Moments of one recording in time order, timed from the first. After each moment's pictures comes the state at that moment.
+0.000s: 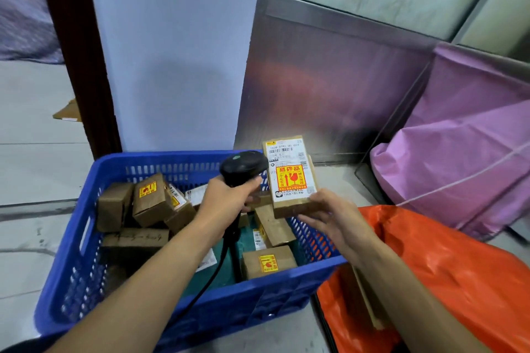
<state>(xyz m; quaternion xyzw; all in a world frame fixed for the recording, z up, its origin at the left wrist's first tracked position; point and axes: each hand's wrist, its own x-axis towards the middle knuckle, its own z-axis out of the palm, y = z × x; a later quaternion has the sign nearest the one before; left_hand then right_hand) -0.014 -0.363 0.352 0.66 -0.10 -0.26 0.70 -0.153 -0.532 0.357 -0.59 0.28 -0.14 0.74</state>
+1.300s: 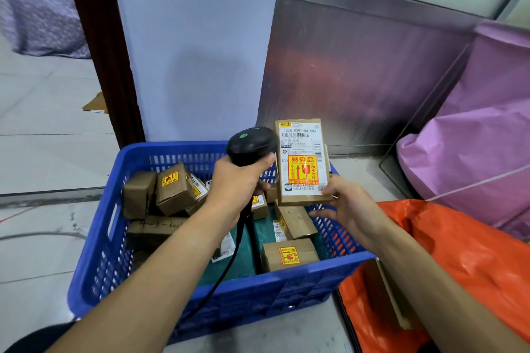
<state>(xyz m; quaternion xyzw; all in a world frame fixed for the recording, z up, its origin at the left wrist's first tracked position) -0.006 -0.350 0.362 0.63 -0.08 -0.22 0.74 -0.129 -0.525 0.357 -0.67 0.23 -0.07 0.70</state>
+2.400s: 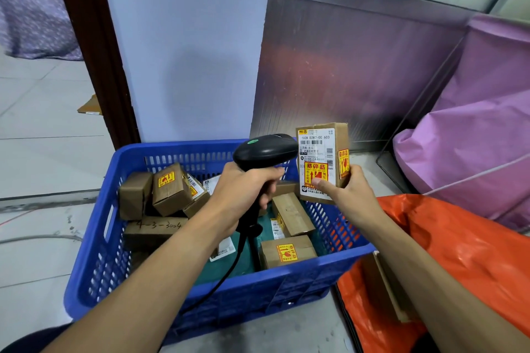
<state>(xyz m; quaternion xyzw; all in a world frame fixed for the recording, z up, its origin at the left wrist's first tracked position) -0.019 -0.347 0.363 0.63 -0.18 -0.30 0.69 -0.125 -0.547 0.340 -0.81 0.33 -0.16 0.46</state>
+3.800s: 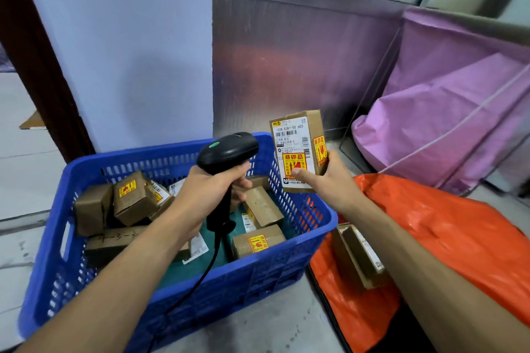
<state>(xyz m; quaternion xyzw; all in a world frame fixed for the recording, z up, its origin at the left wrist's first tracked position) -0.038 -0.352 0.369 0.63 -0.20 -0.32 0.68 -0.168 -0.561 0.364 -0.81 0.33 -0.18 0.44</state>
